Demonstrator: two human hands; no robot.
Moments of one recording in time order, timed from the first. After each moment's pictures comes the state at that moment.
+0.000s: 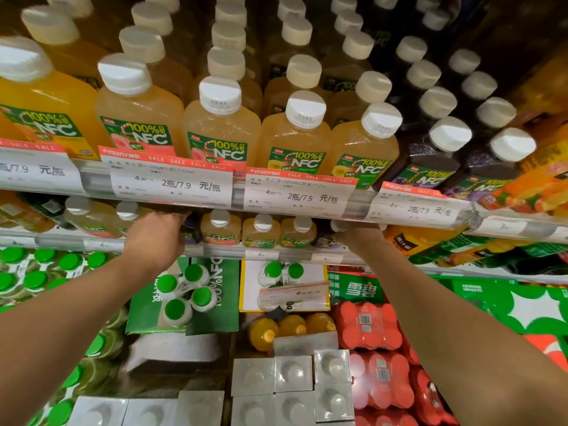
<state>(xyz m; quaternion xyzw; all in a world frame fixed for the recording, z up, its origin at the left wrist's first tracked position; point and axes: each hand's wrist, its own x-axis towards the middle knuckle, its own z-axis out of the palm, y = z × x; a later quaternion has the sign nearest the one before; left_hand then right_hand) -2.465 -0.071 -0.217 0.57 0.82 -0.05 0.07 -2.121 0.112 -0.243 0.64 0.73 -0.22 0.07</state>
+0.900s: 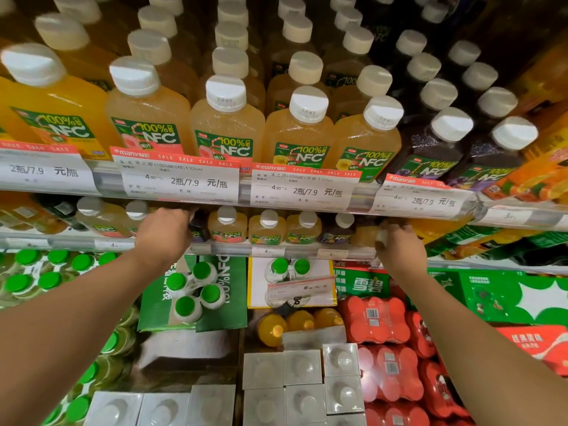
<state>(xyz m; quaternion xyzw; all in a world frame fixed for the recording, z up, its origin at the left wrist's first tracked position) -2.474 -0.061 -0.234 0.57 0.82 -0.05 0.07 -2.046 0.081 -0.249 0.66 0.75 -0.02 0.03</state>
